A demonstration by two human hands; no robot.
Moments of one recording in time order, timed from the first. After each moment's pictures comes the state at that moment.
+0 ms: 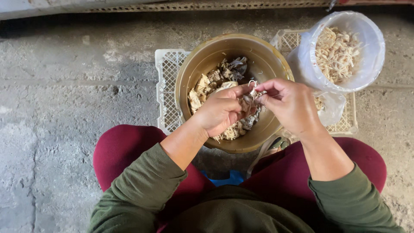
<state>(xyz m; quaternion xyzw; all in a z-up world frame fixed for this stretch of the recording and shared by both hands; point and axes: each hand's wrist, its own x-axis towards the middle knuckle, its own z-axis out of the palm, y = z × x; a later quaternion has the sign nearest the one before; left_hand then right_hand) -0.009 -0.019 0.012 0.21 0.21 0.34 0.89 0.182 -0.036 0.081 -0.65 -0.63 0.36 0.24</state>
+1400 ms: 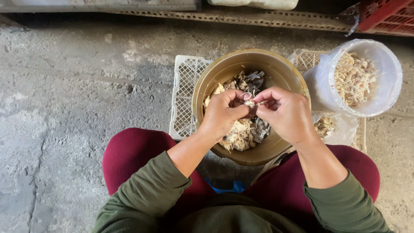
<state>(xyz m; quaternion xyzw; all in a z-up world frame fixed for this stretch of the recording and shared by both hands) -0.031 -0.019 0.014 0.35 0.42 0.46 0.70 0.142 -0.016 0.083 -0.60 -0.66 0.37 0.25</state>
